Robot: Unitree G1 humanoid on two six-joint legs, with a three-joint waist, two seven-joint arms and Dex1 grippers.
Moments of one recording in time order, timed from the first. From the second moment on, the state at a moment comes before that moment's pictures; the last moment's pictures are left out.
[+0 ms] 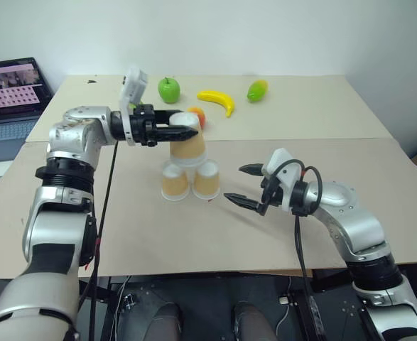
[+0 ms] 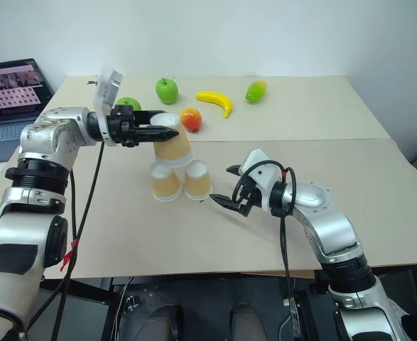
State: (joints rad) left arm -1.16 0.57 -0.06 0.72 -0.40 0.43 -1.43; right arm -0.49 -0.56 0.14 -0.26 0.30 0.52 0.80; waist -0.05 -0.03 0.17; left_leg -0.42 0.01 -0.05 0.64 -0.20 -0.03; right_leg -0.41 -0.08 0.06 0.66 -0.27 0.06
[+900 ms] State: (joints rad) left arm -1.17 0.52 -0.06 0.84 -0.27 0.30 -1.45; right arm -0.49 -0.56 0.10 -0.29 0.30 0.53 0.78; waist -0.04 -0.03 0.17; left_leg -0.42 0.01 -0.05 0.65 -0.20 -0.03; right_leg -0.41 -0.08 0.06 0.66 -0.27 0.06
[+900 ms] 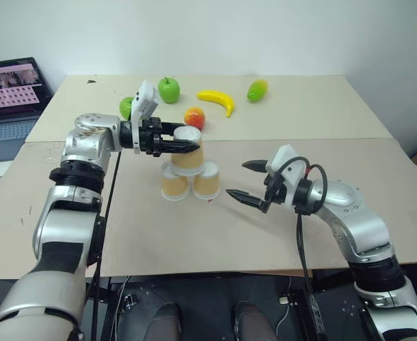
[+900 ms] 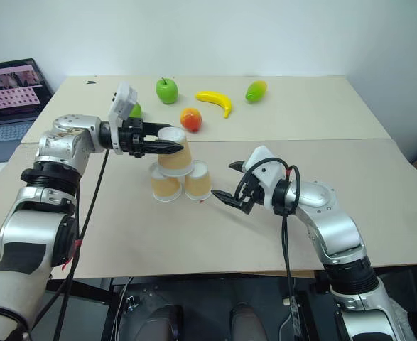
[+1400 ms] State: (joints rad) left arm -1.18 0.52 -0.02 0.86 -0.28 0.31 -1.43; right arm -0.49 -0.56 0.10 -0.30 0.34 0.53 0.78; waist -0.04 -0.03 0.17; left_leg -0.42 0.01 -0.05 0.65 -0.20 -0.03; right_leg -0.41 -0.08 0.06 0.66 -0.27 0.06
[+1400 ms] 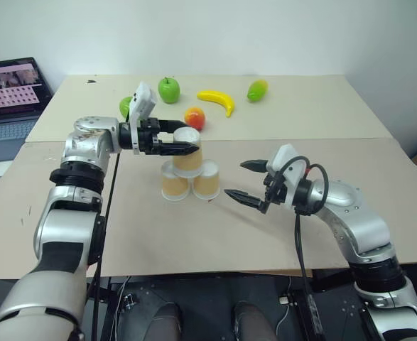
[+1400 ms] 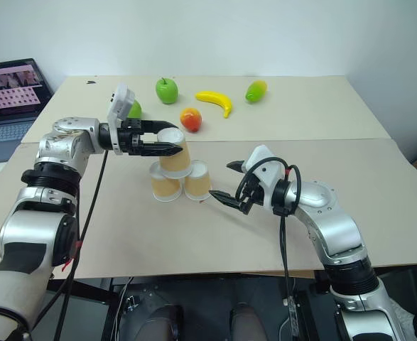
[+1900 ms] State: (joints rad) left arm -1.27 0.58 0.14 0.84 -0.38 0.49 -1.38; right arm -0.51 -0.55 0.11 -0.25 0.33 0.52 0.80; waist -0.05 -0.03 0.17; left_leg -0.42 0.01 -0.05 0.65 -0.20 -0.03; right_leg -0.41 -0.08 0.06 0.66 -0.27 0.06
